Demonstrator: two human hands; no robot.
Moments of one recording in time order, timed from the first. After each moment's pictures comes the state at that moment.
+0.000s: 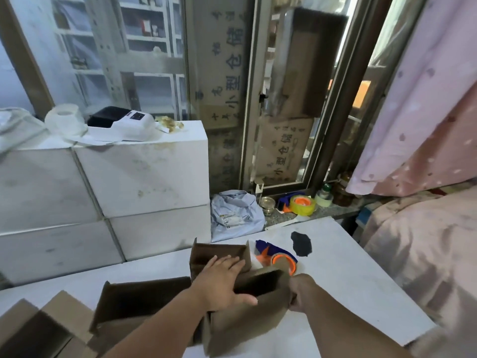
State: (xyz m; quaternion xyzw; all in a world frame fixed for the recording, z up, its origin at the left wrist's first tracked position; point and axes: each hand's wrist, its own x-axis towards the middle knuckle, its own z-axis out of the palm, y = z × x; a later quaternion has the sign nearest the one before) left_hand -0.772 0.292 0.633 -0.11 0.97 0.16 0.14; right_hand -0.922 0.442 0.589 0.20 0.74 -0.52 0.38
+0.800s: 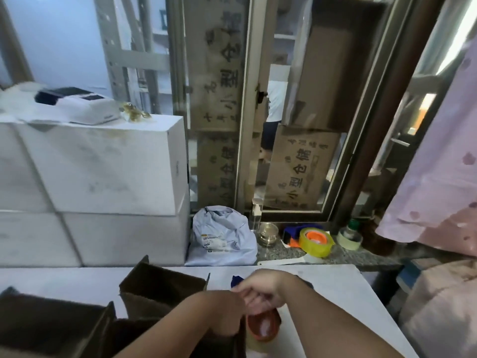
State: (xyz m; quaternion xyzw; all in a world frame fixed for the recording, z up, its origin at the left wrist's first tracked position) left_hand -0.939 0.350 0.625 -0.16 0.92 0.13 0.32; right_hand -1.077 0.374 0.565 -0.26 0.72 -0.22 0.60
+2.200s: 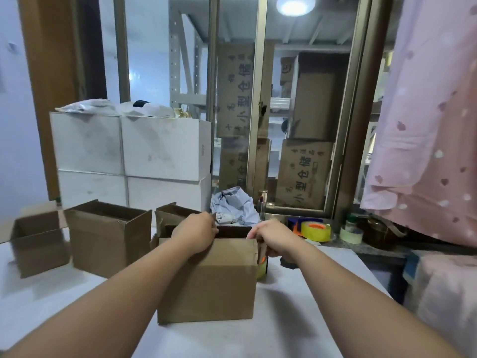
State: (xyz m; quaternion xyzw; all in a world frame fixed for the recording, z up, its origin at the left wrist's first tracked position) left_hand -0.861 0.458 0.571 -0.48 0.86 0.08 -0.18; right_hand -1.037 0.531 0.561 -0.51 0.71 -0.39 0.29
